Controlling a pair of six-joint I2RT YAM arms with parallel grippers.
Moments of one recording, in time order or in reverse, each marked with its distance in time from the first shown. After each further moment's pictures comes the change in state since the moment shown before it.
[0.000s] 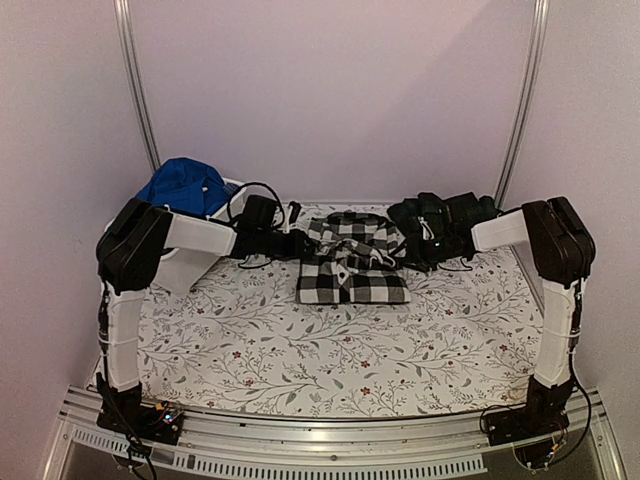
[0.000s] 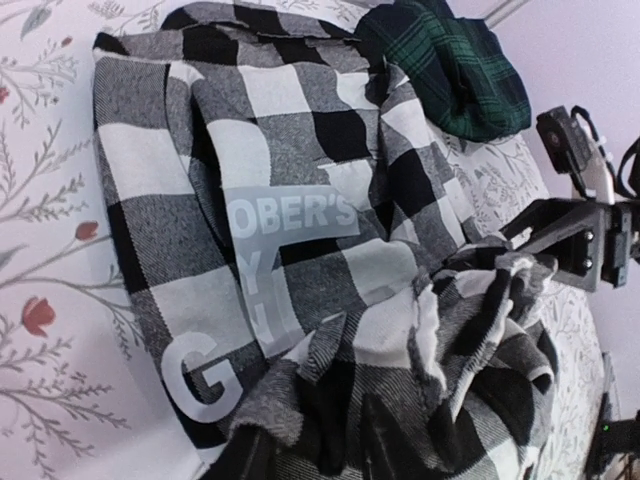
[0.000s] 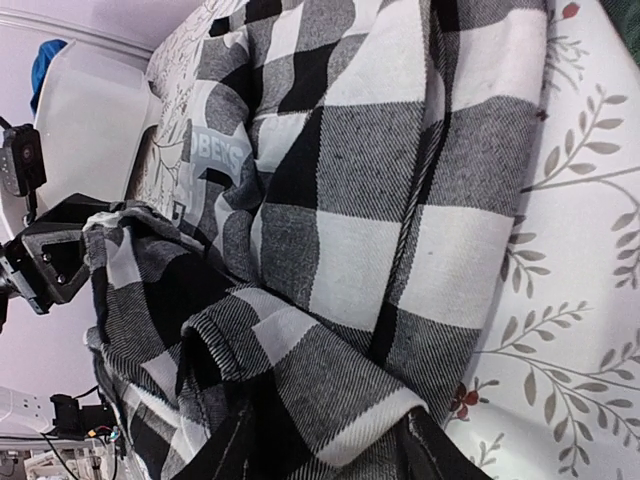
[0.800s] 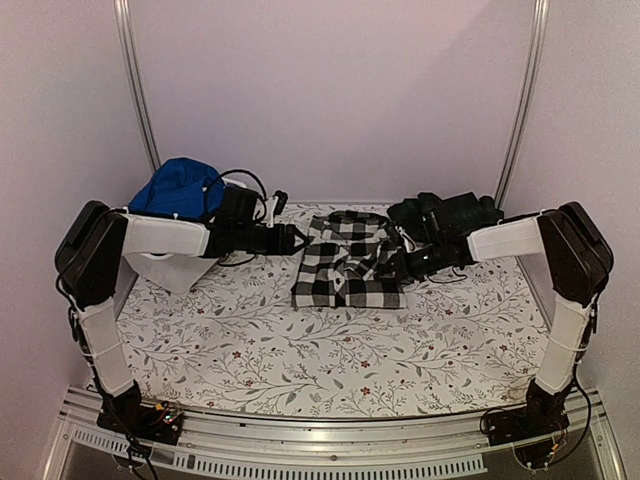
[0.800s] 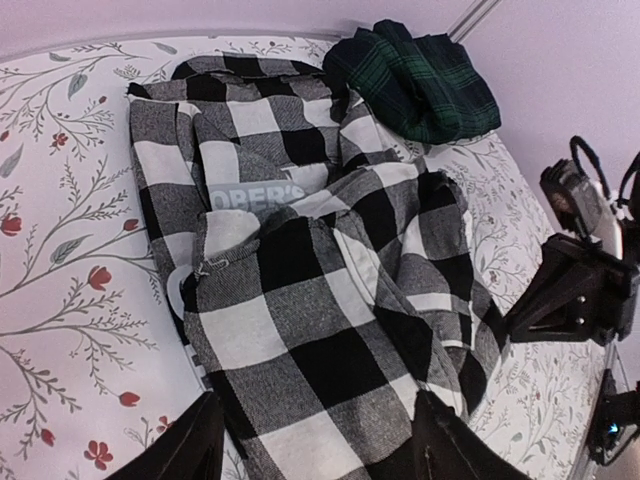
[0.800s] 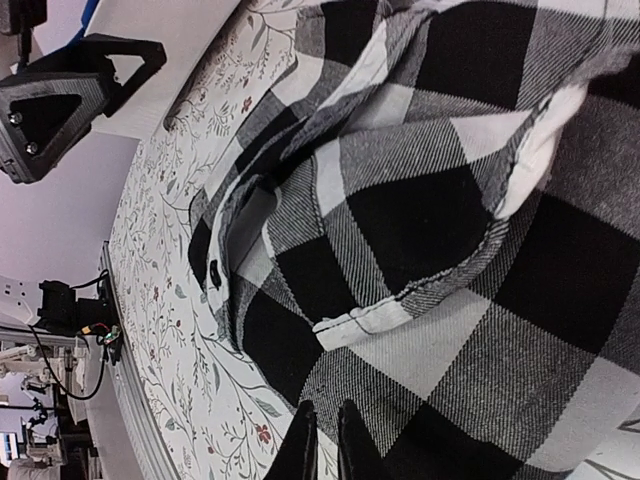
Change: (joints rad) left arm 0.003 -0.277 -0.188 -0.039 -0.033 0.086; right arm 0.156 -0.220 -0.143 -0.072 -0.028 -0.125
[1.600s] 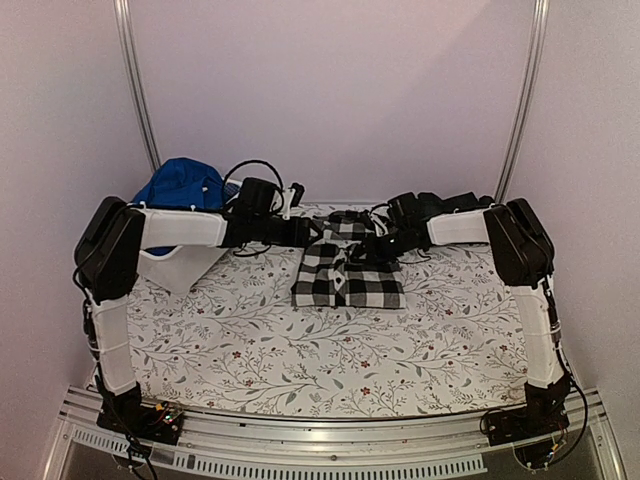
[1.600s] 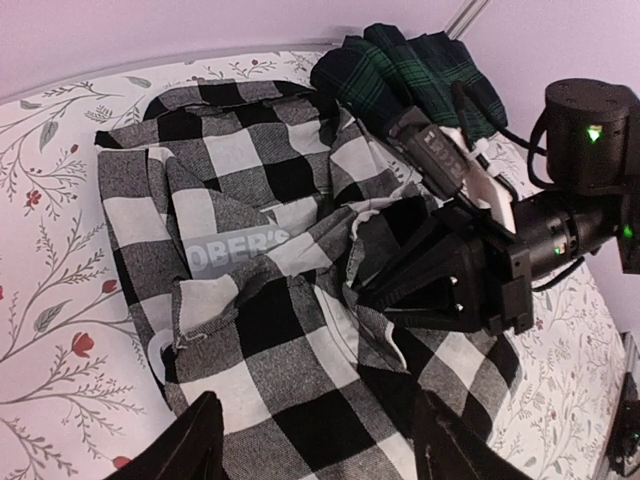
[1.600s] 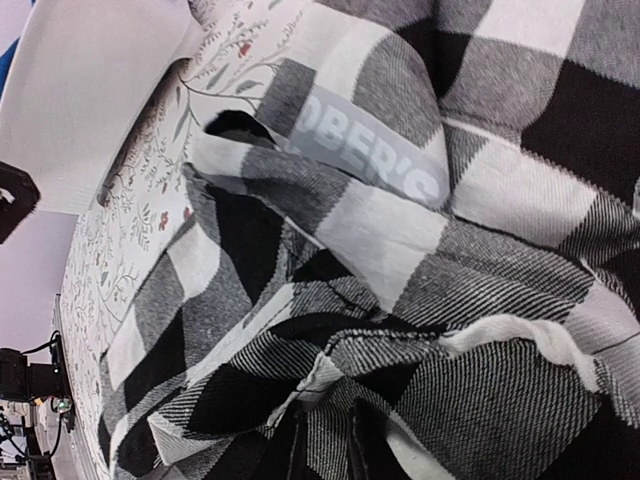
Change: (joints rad) left arm -0.042 0.111 0.183 -0.069 -0.042 0.048; right arm 0.036 0.423 0.524 -0.092 0.093 -0.026
